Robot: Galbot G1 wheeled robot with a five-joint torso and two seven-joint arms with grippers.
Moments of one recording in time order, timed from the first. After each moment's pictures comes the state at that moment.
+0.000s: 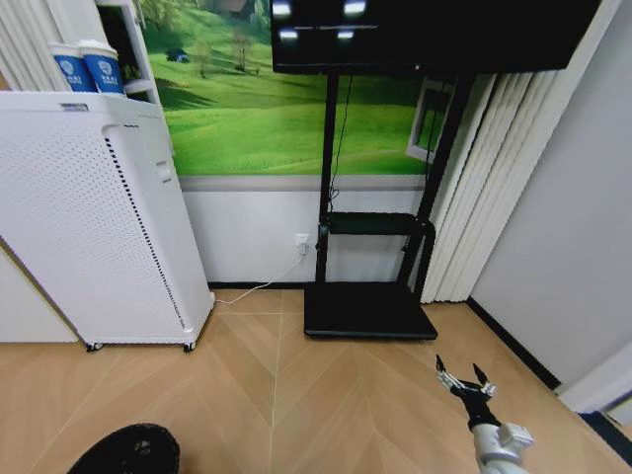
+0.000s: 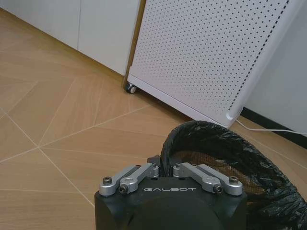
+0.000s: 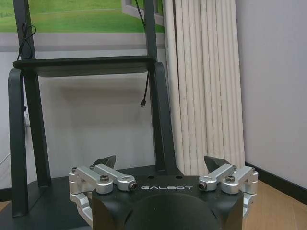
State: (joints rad) left arm 2.12 -1.53 -1.16 -1.95 -0.87 -0.02 0.14; right arm -1.56 1.22 0.81 1.73 0.51 0.24 0.00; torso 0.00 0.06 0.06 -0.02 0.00
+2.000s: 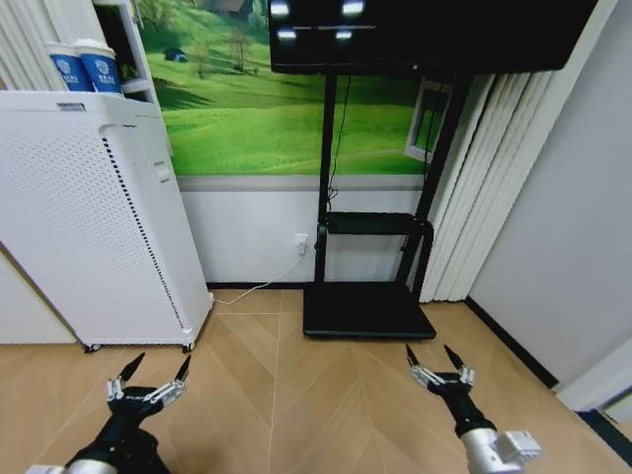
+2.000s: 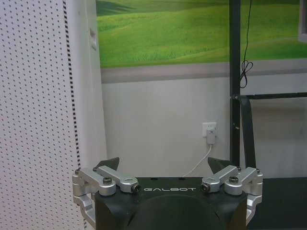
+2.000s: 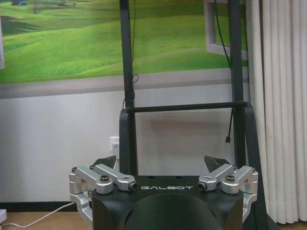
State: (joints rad) left arm 1.95 -1.35 -0.93 -2.41 -0.40 0.03 0.14; right arm -1.81 1.31 0.75 2.31 0.40 0.03 -0.06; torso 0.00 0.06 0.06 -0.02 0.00
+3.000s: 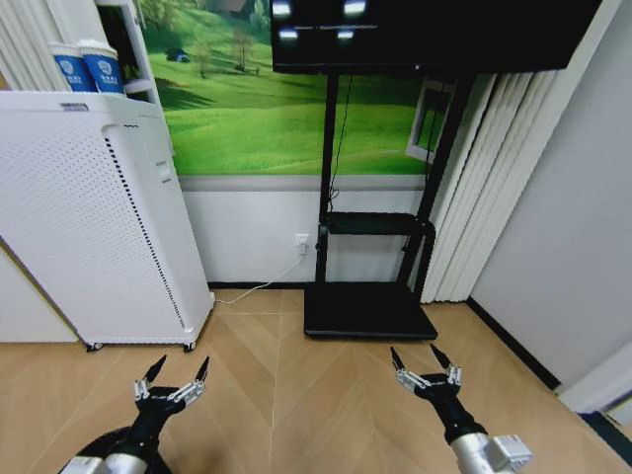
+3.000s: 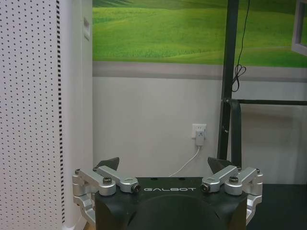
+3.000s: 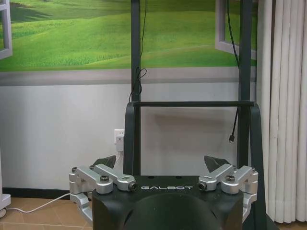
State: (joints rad) left arm 1.92 -1.36 -0.86 -2.39 -0.41 0.04 0.14; right arm -1.83 1.35 0.72 2.34 0.30 0.01 -0.07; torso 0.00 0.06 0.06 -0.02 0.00
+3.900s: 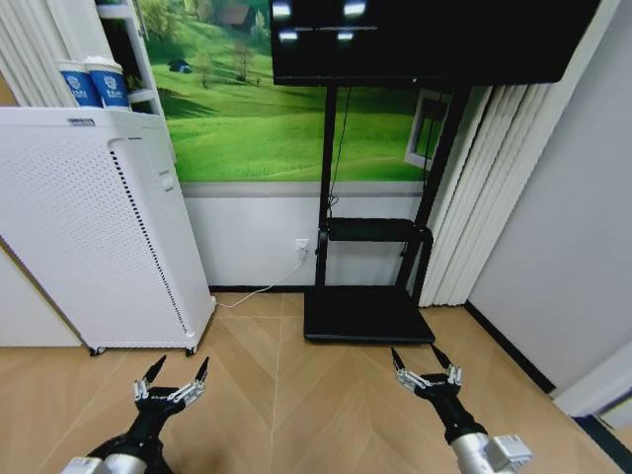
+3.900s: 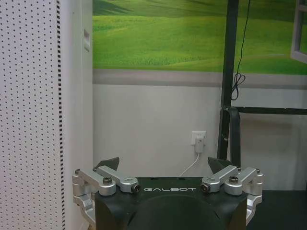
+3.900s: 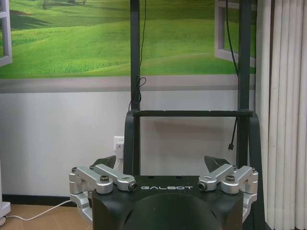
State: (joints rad) left arm 1.92 -1.36 -0.86 -2.39 -0.41 0.04 0.14; right arm -1.83 1.35 0.72 2.34 0.31 0.01 -0.07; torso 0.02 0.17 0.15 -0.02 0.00
